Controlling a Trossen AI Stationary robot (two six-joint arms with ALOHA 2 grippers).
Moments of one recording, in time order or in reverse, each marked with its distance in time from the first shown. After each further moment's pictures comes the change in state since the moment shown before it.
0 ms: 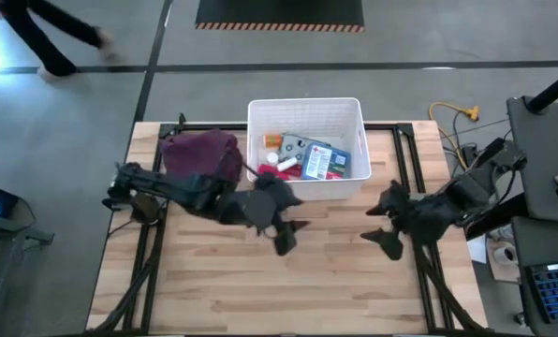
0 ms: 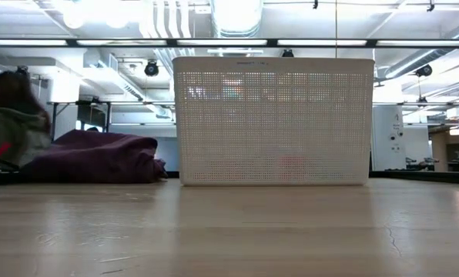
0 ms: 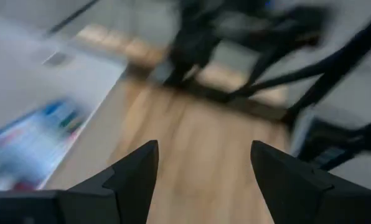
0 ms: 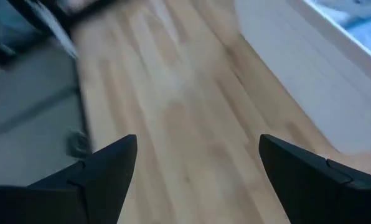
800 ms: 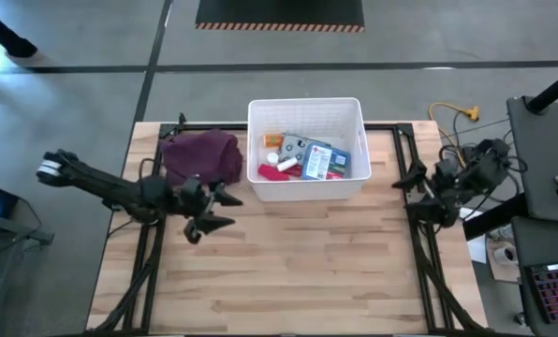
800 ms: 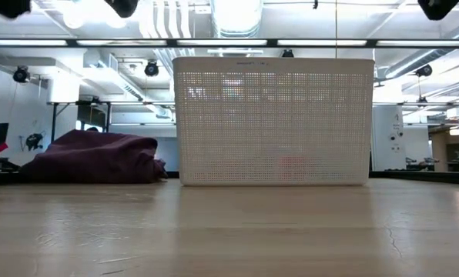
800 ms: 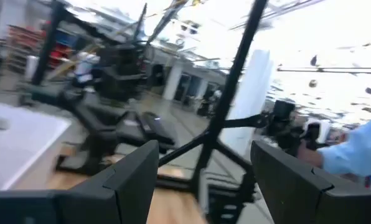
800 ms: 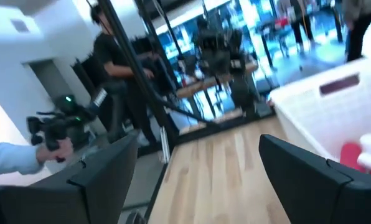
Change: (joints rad) left arm 0.072 -0.901 -1.581 1.508 0.359 0.152; right arm 0.088 -0.931 -0.680 0.706 0.090 -0.573
